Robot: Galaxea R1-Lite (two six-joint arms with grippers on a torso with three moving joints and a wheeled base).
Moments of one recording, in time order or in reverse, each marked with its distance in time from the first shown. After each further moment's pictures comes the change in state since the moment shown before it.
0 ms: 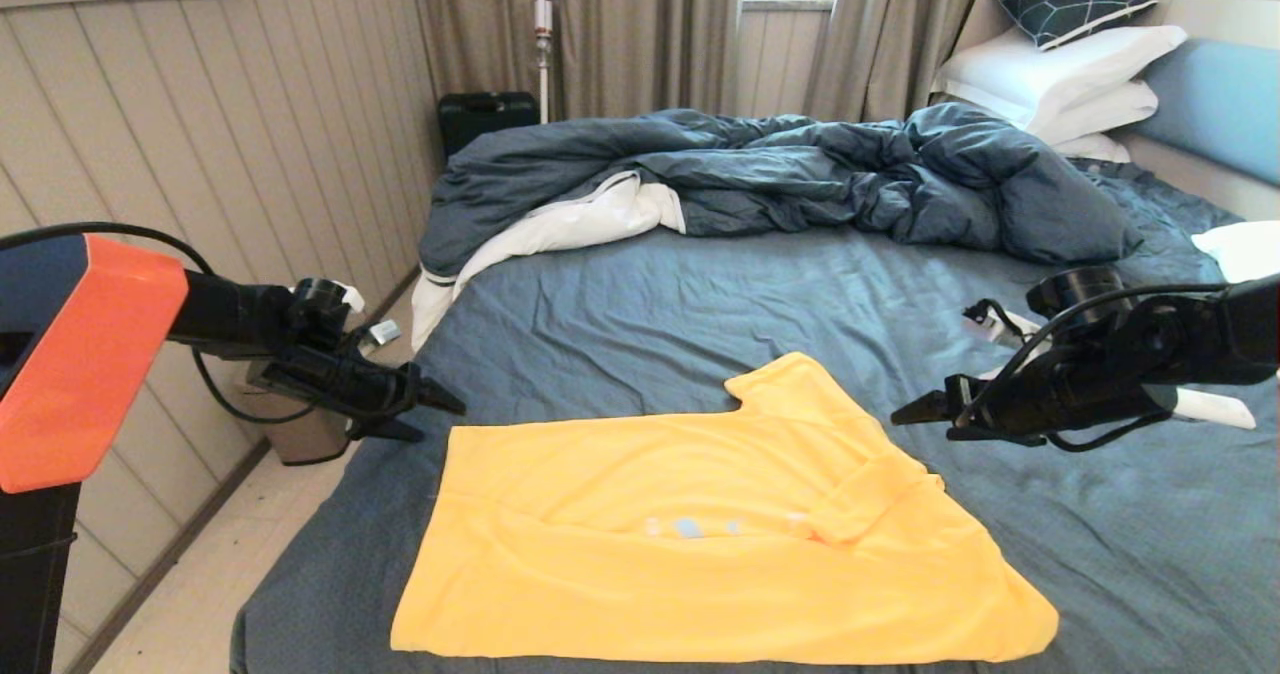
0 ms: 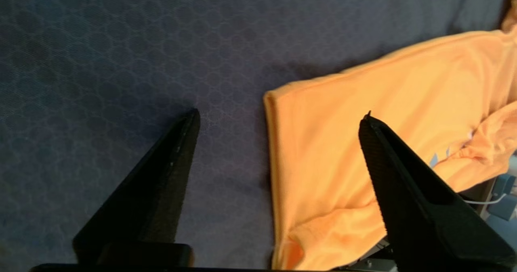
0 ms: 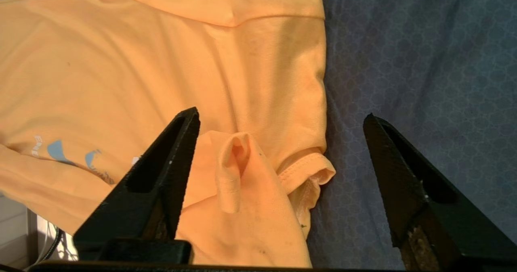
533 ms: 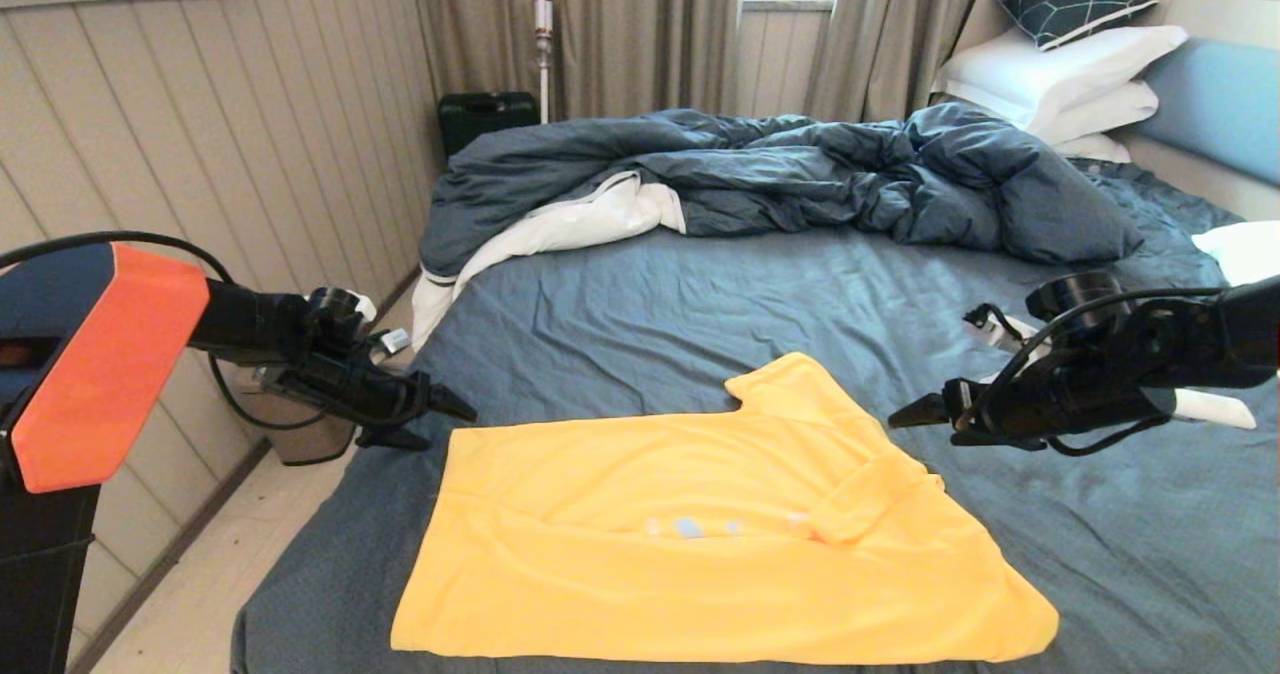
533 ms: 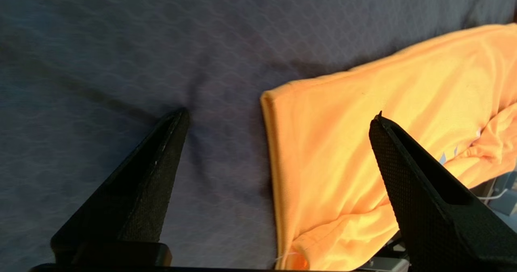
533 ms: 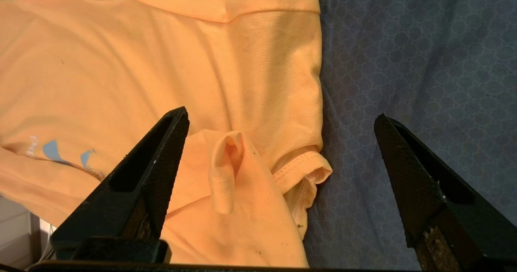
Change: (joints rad) left arm -0.030 0.028 -0.003 0.002 -0.001 0.000; right arm -0.005 0.009 0.005 0.000 0.002 0.001
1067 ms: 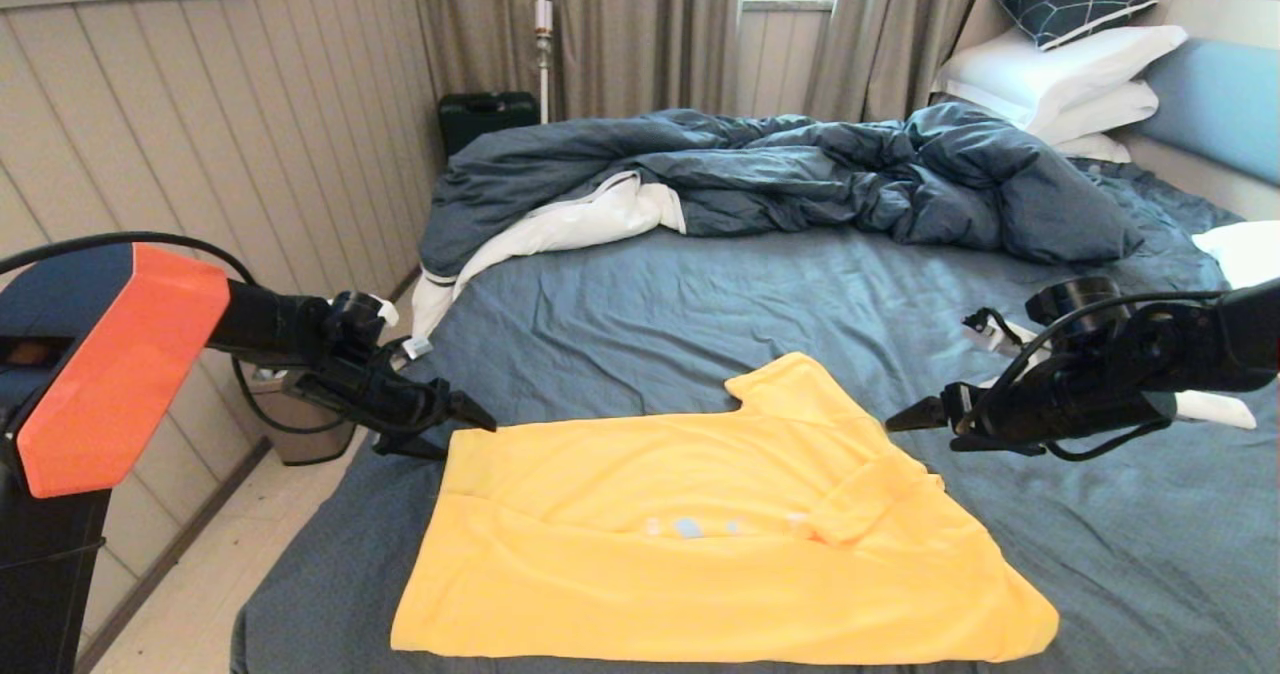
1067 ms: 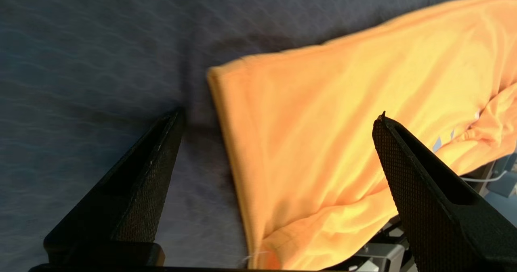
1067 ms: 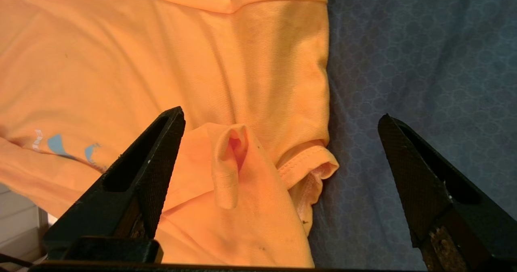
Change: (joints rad) left arm -0.055 -0.014 0.027 0.011 -0.004 -0.010; right arm -0.001 -0.001 0.013 0.000 0.019 0.001
